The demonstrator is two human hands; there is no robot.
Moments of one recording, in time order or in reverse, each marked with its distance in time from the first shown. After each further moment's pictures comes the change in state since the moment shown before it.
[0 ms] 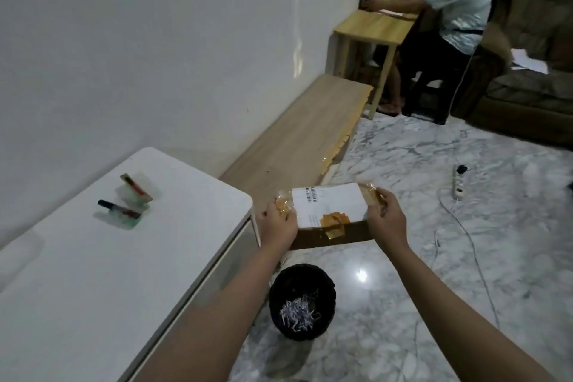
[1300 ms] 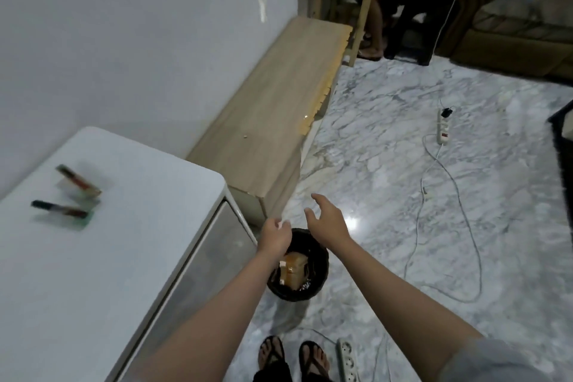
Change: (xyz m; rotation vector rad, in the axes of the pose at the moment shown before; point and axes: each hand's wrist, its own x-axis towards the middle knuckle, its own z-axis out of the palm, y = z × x) left_hand 0.013 -0.075 0.058 0.100 -0.238 -0.255; right_hand -0.022 0.054 0.093 -0.200 -0.371 0.100
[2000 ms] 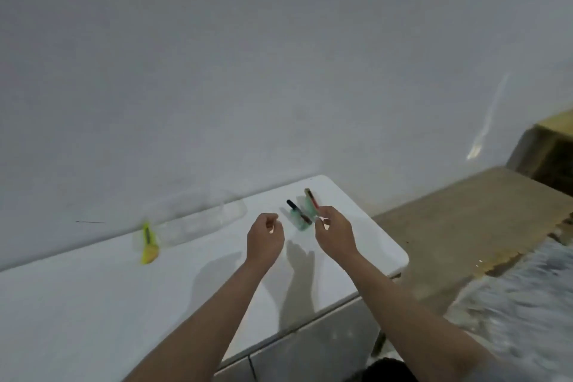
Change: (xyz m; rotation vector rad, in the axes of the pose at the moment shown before) left_hand -0.147 -0.069 -0.314 -0.335 0.892 0.257; right_hand -0.085 -0.265 0.174 0.054 -0.244 -0.765
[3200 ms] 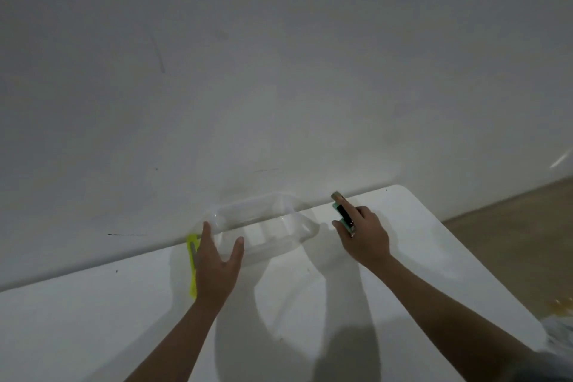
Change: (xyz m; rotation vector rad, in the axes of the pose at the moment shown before) left_hand 0.139 -0.168 -0.167 0.267 0.343 0.046; right_hand 0.111 -0.005 0.154 -0.467 -0.041 -0.277
